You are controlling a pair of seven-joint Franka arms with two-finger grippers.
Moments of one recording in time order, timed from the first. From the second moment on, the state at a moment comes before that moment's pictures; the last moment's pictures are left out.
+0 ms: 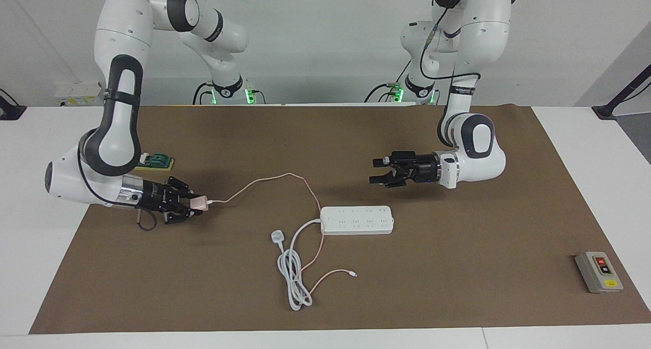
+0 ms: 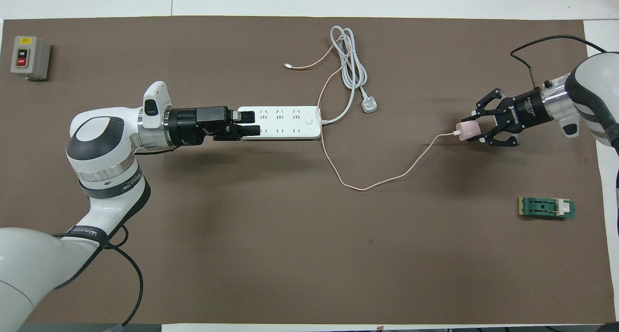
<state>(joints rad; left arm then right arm) -0.12 0.35 -0.05 -1.98 -1.63 1.70 0.70 -0.20 0.53 -0.02 -1.63 0.65 1.71 0.92</state>
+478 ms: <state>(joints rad) -0.13 0.35 -0.05 -1.98 -1.64 1.70 0.70 -0.15 0.48 0.03 -1.60 0.69 1.71 1.10</state>
